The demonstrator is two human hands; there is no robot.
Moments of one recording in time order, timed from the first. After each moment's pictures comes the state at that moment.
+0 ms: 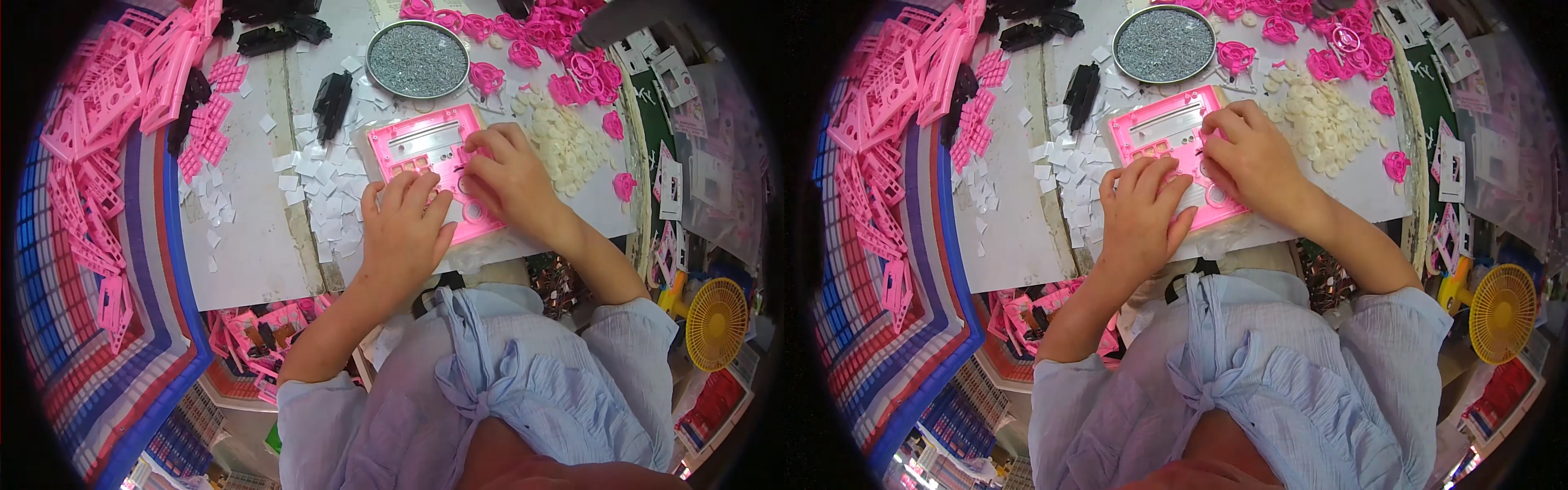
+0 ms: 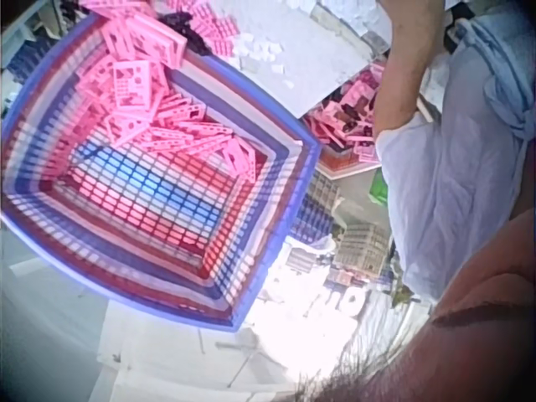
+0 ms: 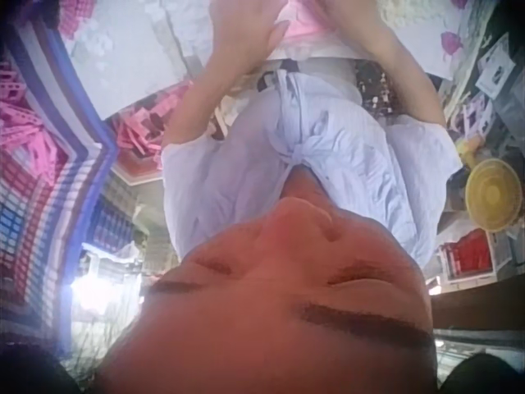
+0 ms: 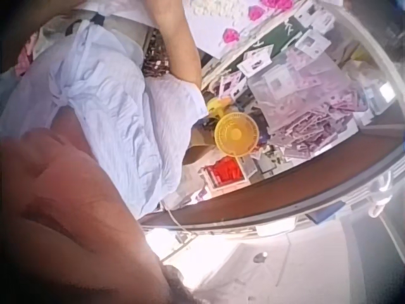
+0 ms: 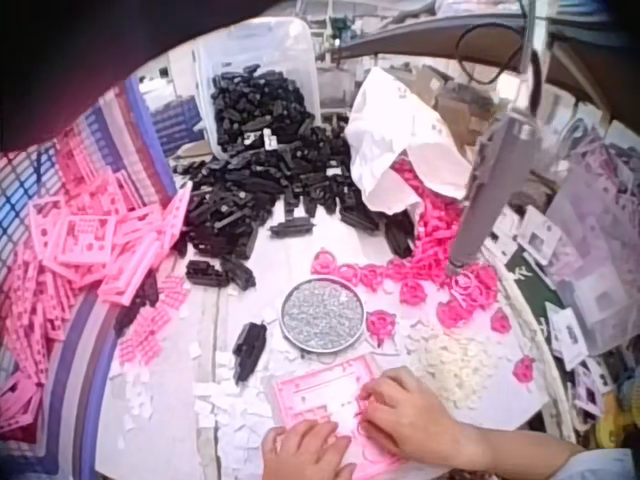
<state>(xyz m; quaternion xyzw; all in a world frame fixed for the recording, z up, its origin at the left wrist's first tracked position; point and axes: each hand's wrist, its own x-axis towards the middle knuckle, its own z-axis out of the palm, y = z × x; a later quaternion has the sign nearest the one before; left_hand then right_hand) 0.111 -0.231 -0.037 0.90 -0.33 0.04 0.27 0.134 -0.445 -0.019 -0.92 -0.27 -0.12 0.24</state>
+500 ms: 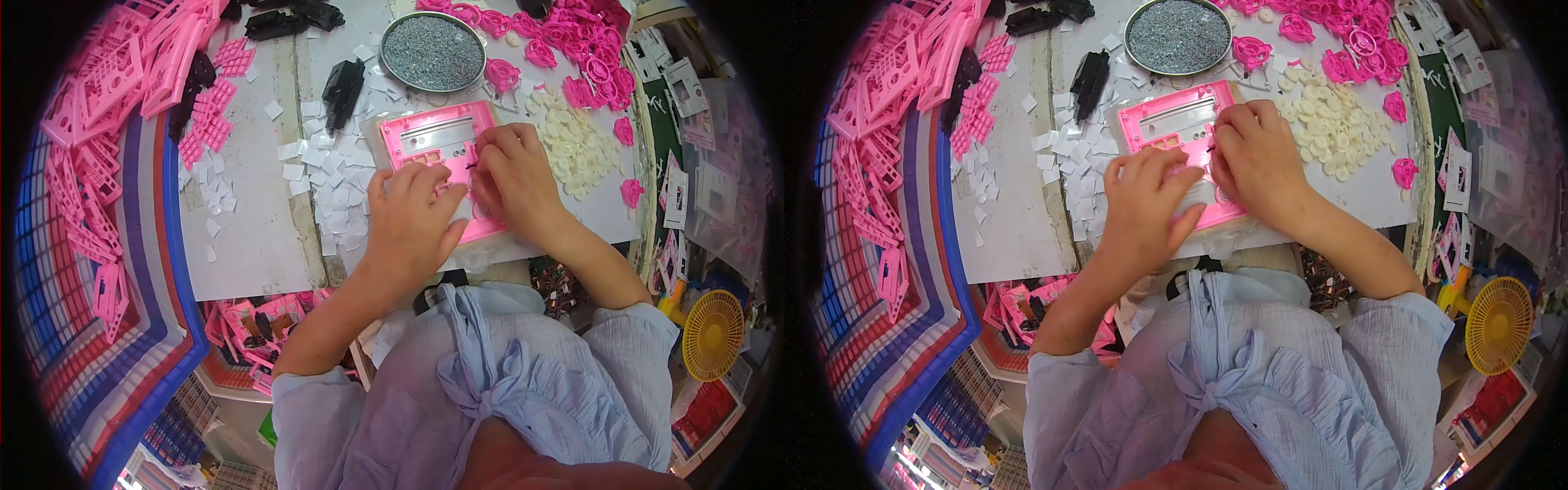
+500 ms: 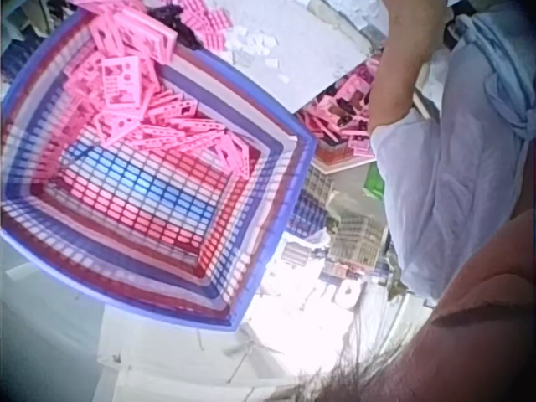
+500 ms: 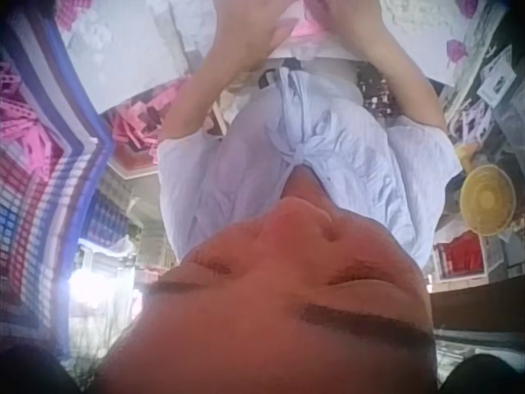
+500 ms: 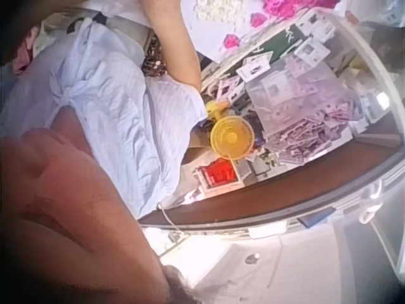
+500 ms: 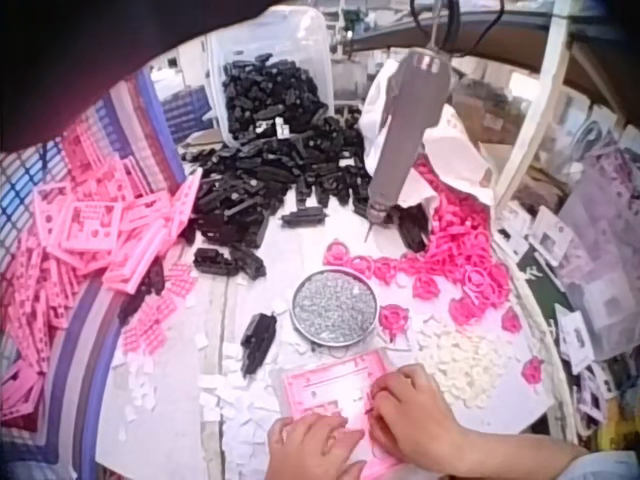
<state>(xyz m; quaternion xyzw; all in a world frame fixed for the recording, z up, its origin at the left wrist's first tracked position) 0.121 -0.228 -0.031 0.89 -0.32 0.05 0.32 0.132 -0.434 -0.028 -0.95 -0.21 -0.09 0.20</state>
